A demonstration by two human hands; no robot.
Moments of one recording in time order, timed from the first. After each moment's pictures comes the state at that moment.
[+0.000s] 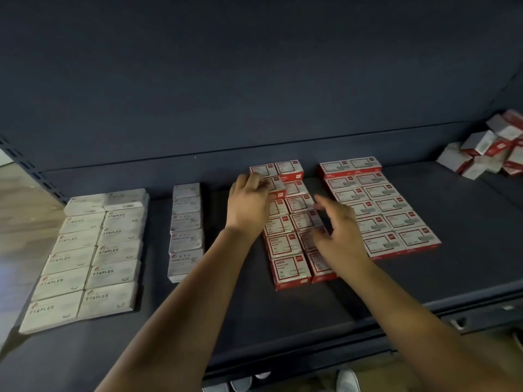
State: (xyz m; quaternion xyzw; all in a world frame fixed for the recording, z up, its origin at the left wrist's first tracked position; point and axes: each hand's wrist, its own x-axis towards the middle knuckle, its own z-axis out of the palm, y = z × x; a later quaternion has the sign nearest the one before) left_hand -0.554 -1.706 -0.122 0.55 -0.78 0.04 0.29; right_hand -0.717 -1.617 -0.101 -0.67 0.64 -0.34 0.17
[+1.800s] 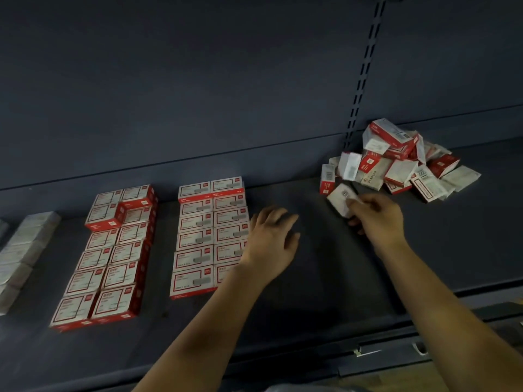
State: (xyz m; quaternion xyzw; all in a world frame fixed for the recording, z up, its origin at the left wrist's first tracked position) left_hand -0.896 -1.677 -0.121 0.53 -0.82 -0.10 0.20; right_hand -1.101 -1.696 -0.118 -0.40 0.69 -0.49 0.36
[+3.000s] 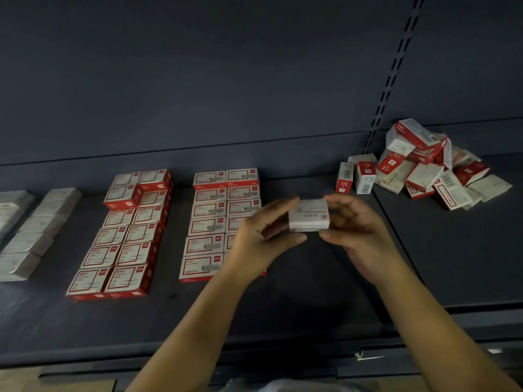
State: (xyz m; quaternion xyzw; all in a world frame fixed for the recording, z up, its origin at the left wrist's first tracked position) left_hand -0.872 -1.641 -0.093 0.41 -0.62 -0.47 0.47; right_hand -1.055 -1.660 -0.104 -0.51 0.30 -0.53 0.61
